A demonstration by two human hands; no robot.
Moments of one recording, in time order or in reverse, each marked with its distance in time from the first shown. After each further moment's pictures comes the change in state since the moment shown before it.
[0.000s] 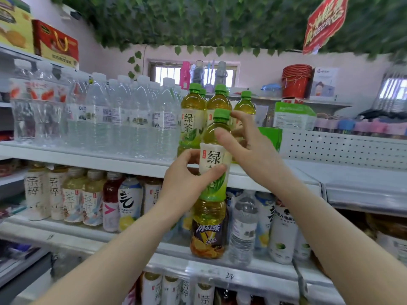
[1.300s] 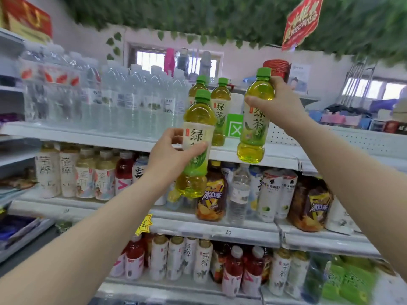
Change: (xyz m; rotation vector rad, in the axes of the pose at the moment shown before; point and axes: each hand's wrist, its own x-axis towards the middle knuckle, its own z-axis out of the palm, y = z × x) left_hand -0.044 0.023 -0.087 -0.023 -0.027 -0.036; right_hand 0.013 -0.053 -0.049 -0.250 0.218 0.220
